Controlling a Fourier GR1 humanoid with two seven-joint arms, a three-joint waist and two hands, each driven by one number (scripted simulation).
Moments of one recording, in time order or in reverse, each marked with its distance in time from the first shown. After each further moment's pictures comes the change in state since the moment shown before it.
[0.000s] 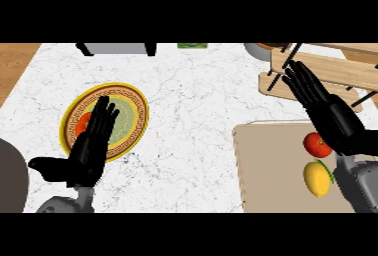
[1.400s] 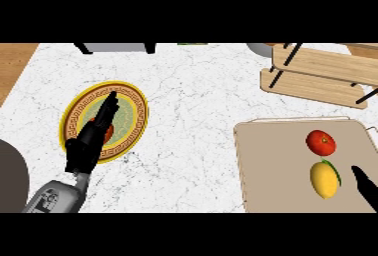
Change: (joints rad) left arm -0.108 0.102 -0.043 0.136 -0.172 -0.064 0.073; right arm 0.561 0.279 -0.408 -0.067 0.364 -1.100 0.005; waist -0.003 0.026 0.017
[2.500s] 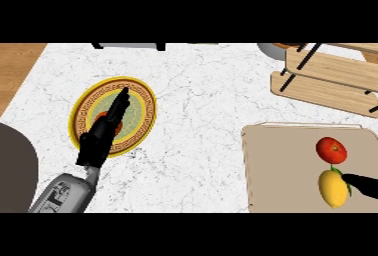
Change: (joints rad) left arm -0.054 -0.045 -0.012 0.024 -0.034 -0.031 0.022; right arm -0.075 -0.447 0.255 -0.301 0.540 0.554 1.241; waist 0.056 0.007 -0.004
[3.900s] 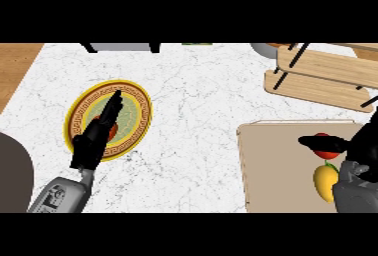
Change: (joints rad) left arm 0.041 -0.020 0.068 0.015 -0.034 -0.038 -0.022; right arm -0.380 0.393 -0.039 0.187 0.445 0.286 0.069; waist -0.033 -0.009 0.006
